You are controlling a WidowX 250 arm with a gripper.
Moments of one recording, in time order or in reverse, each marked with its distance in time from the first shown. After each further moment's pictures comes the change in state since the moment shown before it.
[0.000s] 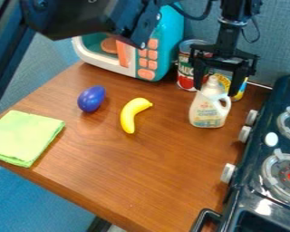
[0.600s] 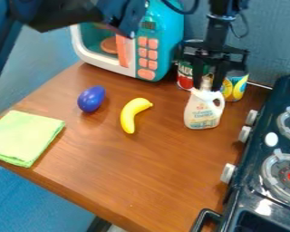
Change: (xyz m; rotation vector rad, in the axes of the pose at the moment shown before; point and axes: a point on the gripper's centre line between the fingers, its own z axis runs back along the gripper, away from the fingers) arm -0.005 0.020 0.004 -0.012 0.044 0.044
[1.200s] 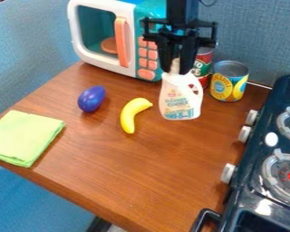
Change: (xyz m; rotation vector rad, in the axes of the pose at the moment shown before) arm -0.057 0.044 0.045 -0.109 -0.041 -0.227
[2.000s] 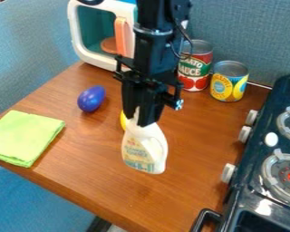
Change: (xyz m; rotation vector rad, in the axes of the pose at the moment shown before) arm -0.088 0.005 -0.034 0.101 0.089 -0.317
